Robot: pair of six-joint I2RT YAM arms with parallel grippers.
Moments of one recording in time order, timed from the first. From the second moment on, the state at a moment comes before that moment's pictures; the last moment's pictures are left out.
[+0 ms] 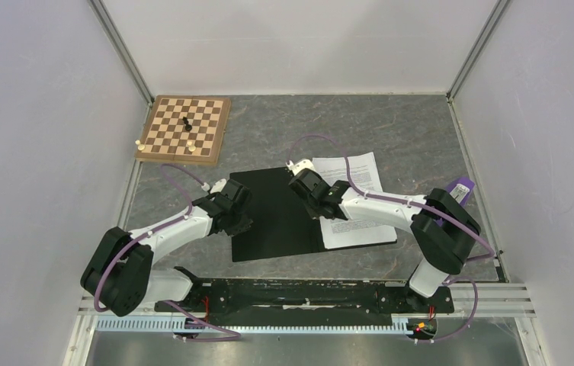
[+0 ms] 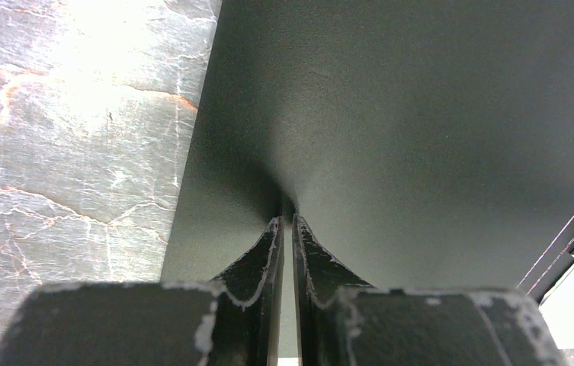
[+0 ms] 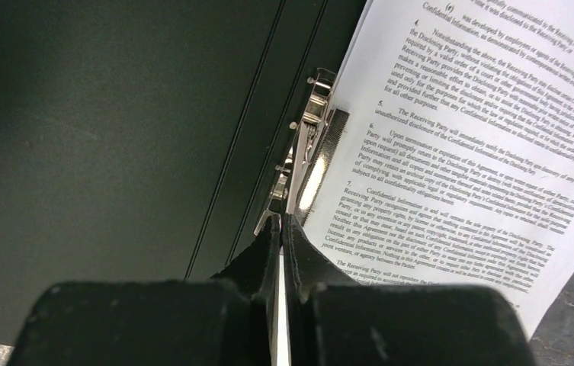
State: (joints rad) left arm -0.56 1.29 0.59 -0.45 -0.18 -1.03; right arm 0.90 1.68 1.06 -0.42 0.38 0.26
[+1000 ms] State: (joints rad) left arm -0.55 1.29 0.59 -0.44 -0.18 -1.03; right arm 0.89 1.72 0.97 -0.29 0.32 0.30
